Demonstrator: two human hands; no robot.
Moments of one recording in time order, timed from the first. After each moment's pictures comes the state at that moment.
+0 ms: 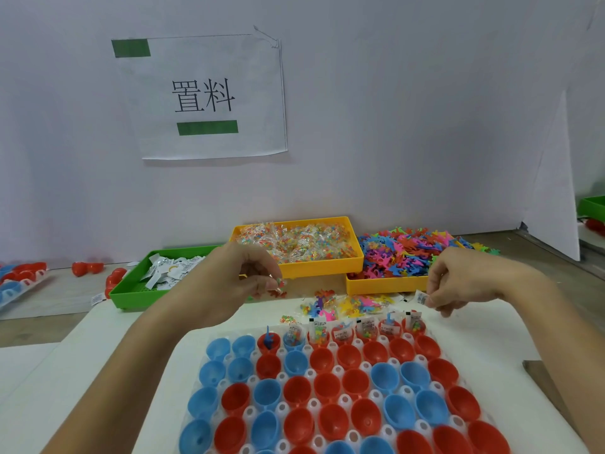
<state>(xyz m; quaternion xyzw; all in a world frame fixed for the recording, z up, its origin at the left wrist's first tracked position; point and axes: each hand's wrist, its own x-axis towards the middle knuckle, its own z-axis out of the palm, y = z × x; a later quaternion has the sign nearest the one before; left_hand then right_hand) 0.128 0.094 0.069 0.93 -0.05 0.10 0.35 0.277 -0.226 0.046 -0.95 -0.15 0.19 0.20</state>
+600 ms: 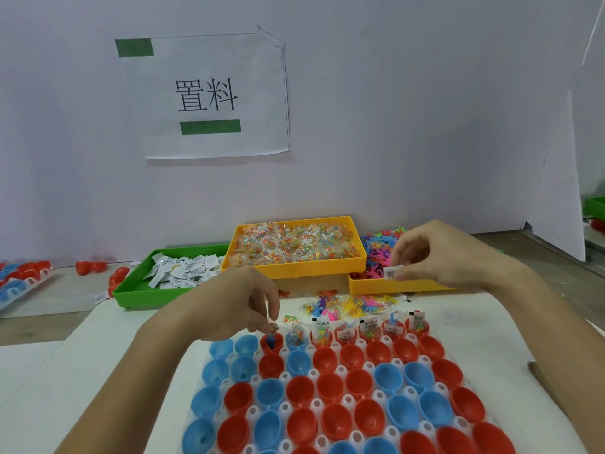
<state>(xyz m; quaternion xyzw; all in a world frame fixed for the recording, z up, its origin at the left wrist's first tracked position) 0.129 0.096 0.061 0.97 -0.03 -0.06 0.23 0.257 -0.198 0.065 -0.90 -0.30 0.02 0.32</state>
